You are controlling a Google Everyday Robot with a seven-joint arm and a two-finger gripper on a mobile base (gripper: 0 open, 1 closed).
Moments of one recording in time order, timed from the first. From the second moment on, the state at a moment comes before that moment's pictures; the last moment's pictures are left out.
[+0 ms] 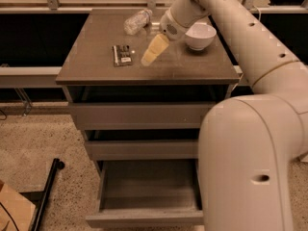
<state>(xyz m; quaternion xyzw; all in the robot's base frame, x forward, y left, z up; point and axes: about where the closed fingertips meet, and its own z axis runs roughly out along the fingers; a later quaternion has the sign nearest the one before) 0.771 -0.022 0.873 -0.54 0.78 0.13 0.29</state>
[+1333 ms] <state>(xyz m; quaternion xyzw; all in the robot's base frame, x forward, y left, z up) 0.793 0.050 0.846 -0.54 0.76 0.21 0.30</state>
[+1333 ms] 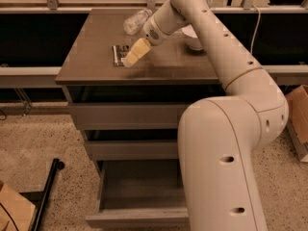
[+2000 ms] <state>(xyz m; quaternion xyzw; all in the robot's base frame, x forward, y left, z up) 0.807 0.106 0.834 -0.53 0.72 0.27 0.34</state>
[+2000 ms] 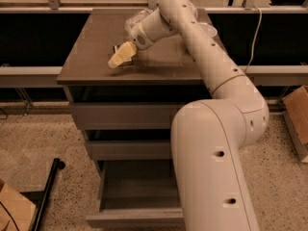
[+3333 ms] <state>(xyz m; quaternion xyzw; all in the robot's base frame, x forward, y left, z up) 0.812 0.116 0.812 -0.51 0.73 0.30 0.34</state>
